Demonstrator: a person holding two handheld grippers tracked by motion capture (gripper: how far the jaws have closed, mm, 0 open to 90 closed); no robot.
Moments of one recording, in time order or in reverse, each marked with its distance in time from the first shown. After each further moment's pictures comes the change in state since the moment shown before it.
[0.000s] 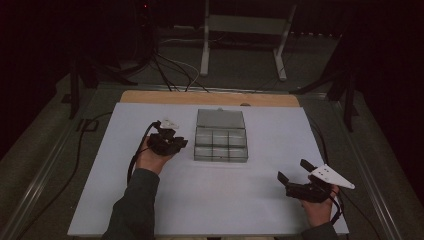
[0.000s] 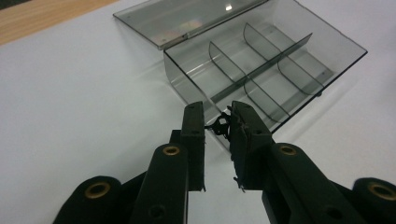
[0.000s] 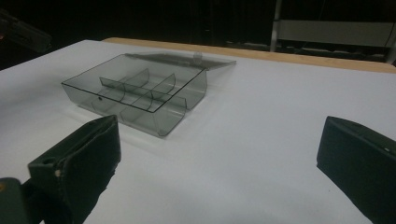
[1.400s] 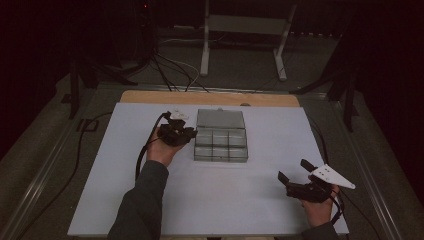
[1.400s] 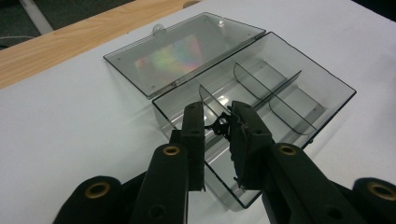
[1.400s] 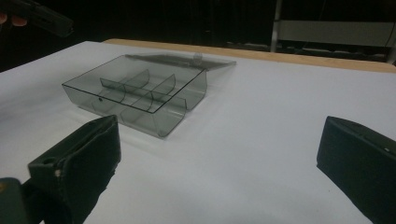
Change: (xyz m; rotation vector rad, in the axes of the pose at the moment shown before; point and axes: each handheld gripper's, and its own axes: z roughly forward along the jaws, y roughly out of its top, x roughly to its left) left arm -0.006 0.031 0.016 -0.055 -0.017 0.026; right arm -0.001 0.000 0.000 -0.003 0.003 0.006
